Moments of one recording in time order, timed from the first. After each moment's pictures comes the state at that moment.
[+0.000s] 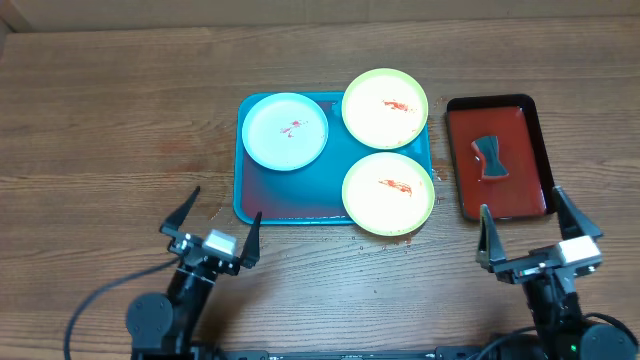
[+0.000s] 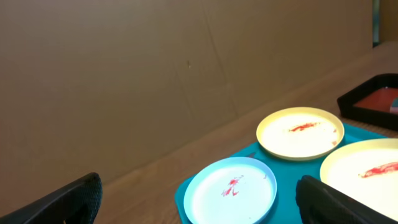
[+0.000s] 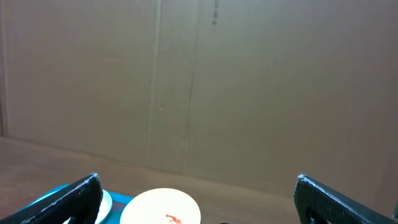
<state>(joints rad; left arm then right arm) -0.01 0.18 0.21 0.01 0.34 0.31 -0.06 0.05 0.40 -0.15 -0.29 -0.04</state>
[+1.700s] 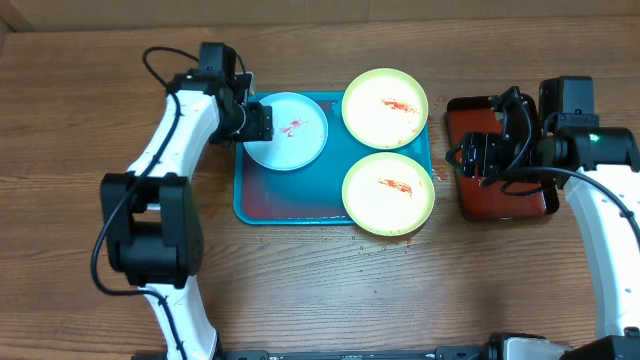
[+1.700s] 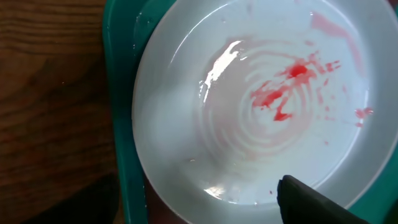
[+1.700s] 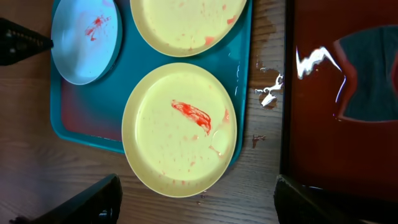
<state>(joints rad) -0.09 2.07 1.62 -0.85 0.15 -0.11 -0.06 1.44 1.30 -1.06 -0.45 0.02</state>
